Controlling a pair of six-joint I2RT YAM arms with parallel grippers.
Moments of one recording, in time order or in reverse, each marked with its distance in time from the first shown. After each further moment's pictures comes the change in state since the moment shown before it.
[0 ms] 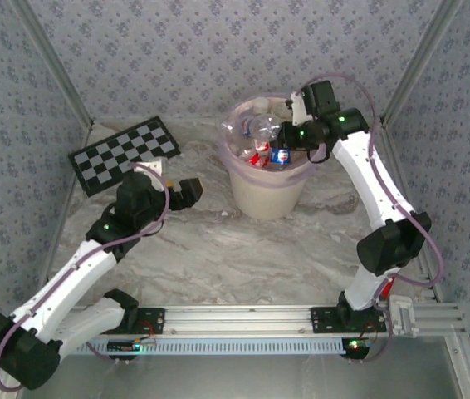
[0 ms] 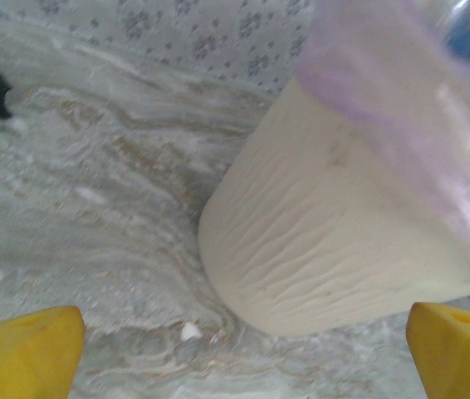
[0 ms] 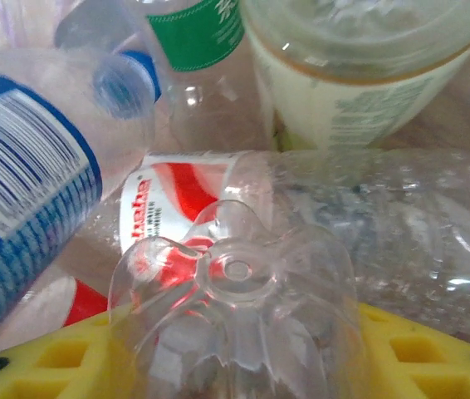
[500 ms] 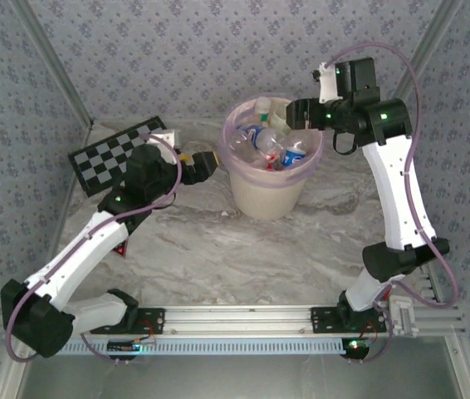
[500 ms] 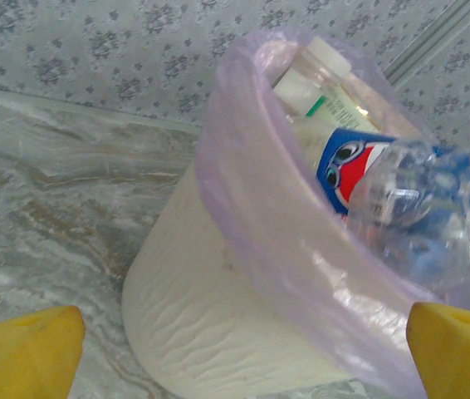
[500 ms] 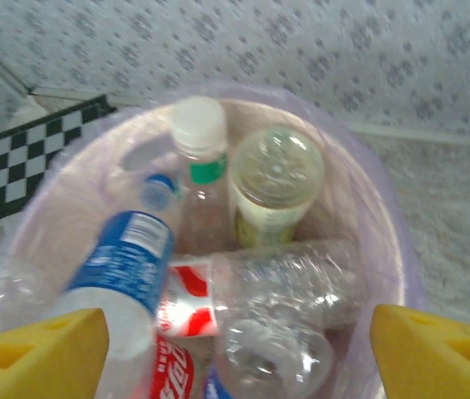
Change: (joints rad) left arm -0.005 0.228 0.223 0.093 0.103 -0.019; right arm -0.022 -0.072 0.294 -0.126 0.103 -0.103
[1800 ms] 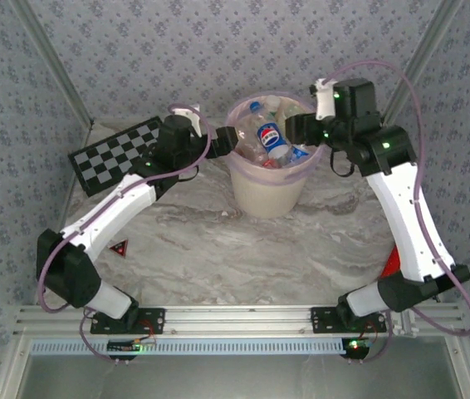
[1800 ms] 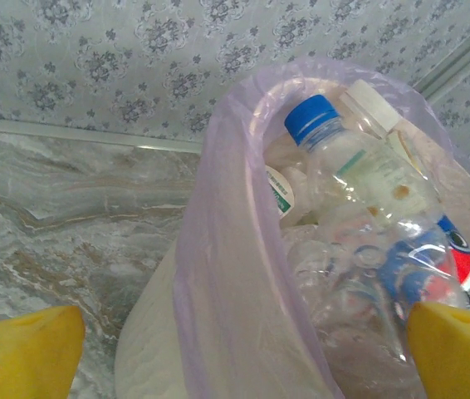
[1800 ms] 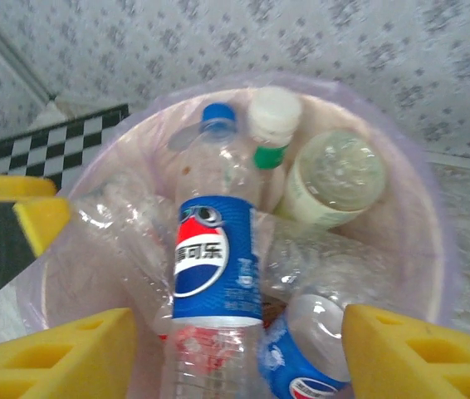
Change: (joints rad) left arm -0.035 0.313 0.307 -0.052 -0.095 0.037; right arm 0.050 -0.231 -0.315 0.181 0.070 0.014
